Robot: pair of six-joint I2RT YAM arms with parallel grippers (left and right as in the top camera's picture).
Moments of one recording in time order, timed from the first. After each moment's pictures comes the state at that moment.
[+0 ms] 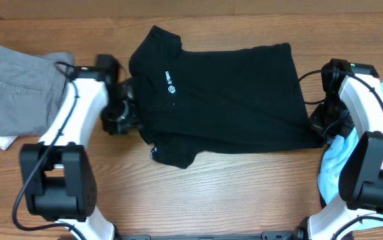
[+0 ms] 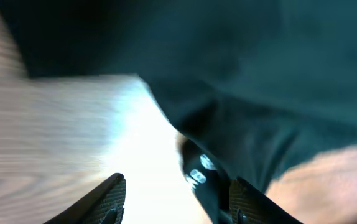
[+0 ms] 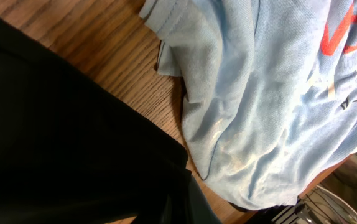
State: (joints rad) left arm -0.08 1.84 1.37 -1.18 0.24 -0.25; right arm -0.16 1.87 1.40 -1.34 0.27 0.56
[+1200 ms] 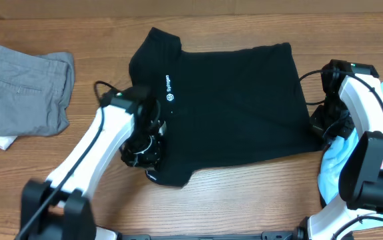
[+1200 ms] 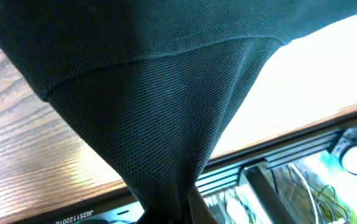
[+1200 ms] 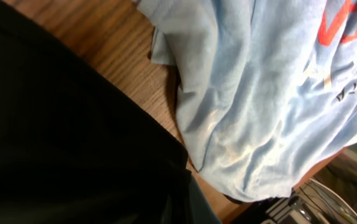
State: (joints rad) left arm -0.31 1.59 1.19 -1.37 0.33 -0.15; right arm -0.16 1.87 1.40 -1.38 0.27 0.56
